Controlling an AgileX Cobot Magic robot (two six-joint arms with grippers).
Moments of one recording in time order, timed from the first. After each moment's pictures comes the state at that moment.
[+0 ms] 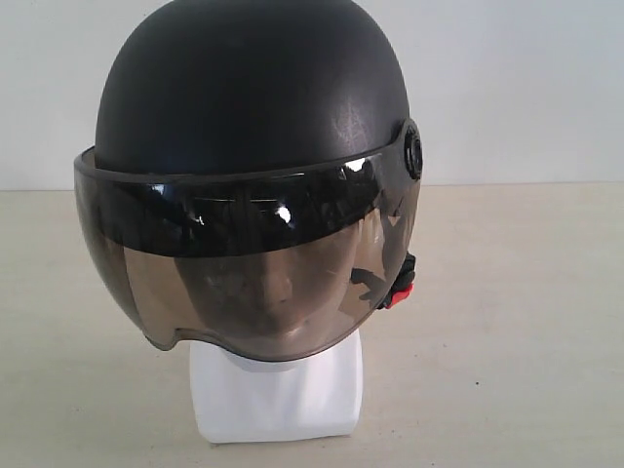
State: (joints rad) left arm 0.44 0.42 -0.47 1.75 -0.55 -2.04; right arm 0.84 0.26 -0.75 -0.46 0.98 0.43
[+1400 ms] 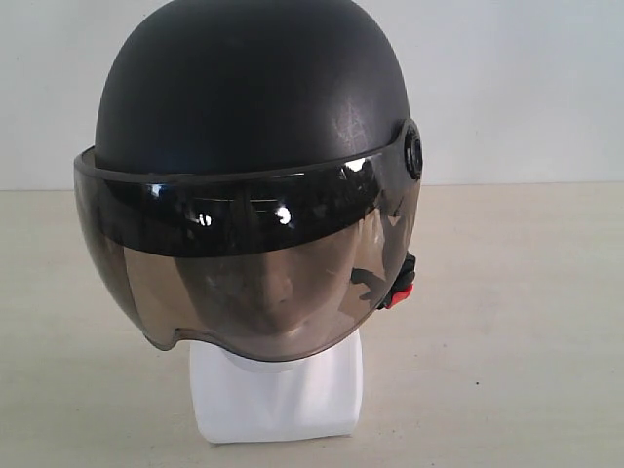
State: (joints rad) left arm 0.44 0.42 -0.42 1.75 -0.54 -2.04; right arm 0.14 0.09 -0.11 -0.47 0.00 0.46
